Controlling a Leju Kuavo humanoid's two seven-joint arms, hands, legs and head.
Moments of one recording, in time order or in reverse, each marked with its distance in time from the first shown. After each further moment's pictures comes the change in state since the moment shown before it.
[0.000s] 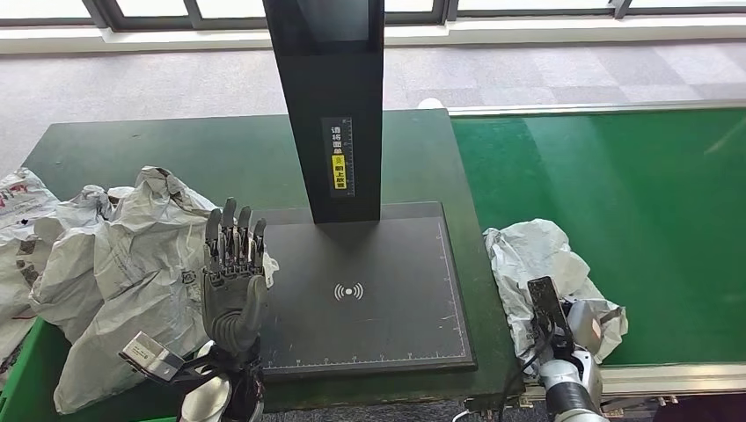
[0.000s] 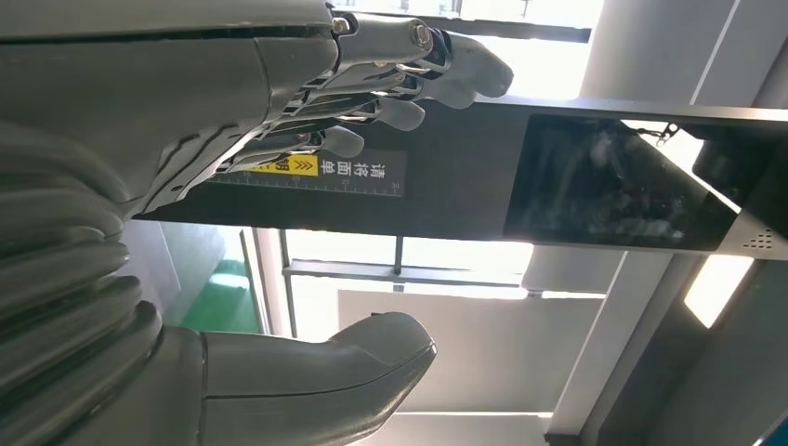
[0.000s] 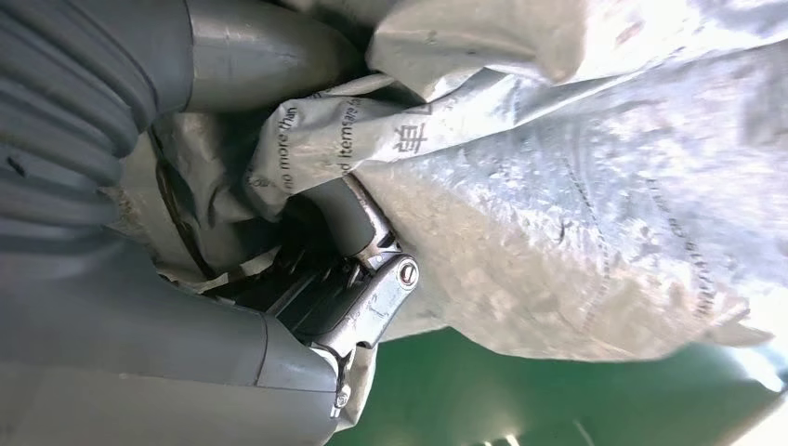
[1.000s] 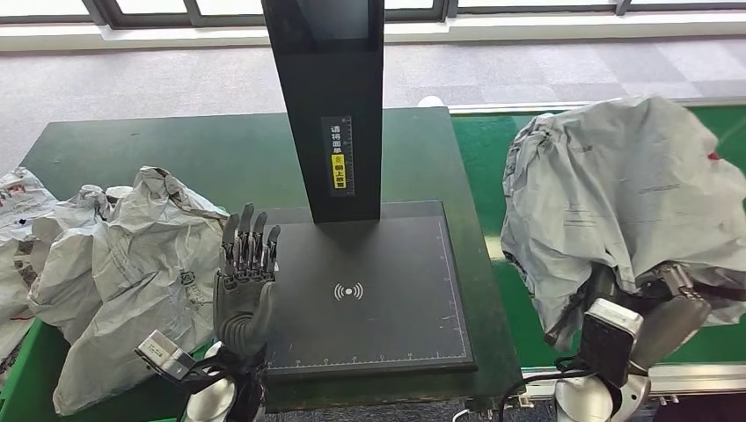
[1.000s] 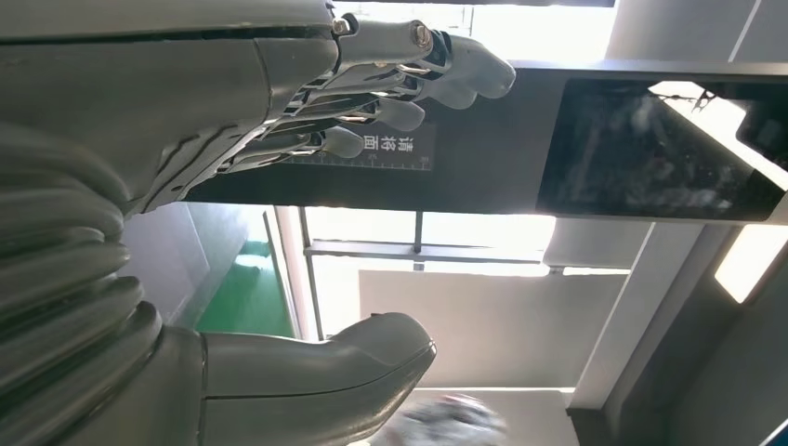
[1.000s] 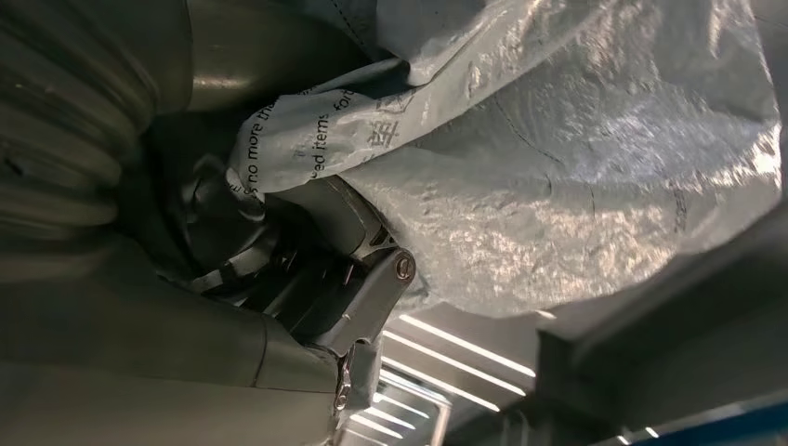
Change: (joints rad) left arm -0.005 0.001 0.004 0.040 -0.029 -0.050 0.000; right arm 0.440 0.222 0.428 -1.268 -0.406 -0.173 -0.180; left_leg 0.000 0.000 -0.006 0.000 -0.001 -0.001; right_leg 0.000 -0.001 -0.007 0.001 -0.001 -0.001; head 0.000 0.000
